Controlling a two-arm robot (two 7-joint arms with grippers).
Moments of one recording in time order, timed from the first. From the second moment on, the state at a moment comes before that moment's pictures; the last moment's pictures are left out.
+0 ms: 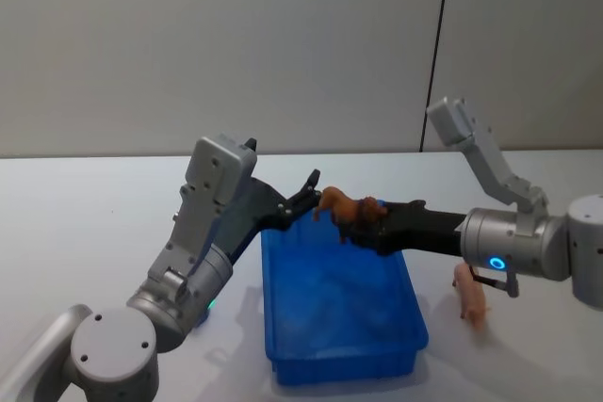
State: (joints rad) left arm -0.24 0.38 0.45 -1.63 -0.20 0.01 -0.01; right arm 0.46 0.19 -0.32 -1.36 0.21 0.56 0.69
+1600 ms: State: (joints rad) left arm -0.24 0.38 0.45 -1.63 -0.20 0.01 -0.01; right arm 0.41 0.25 -0.27 -1.44 0.33 0.46 0.52
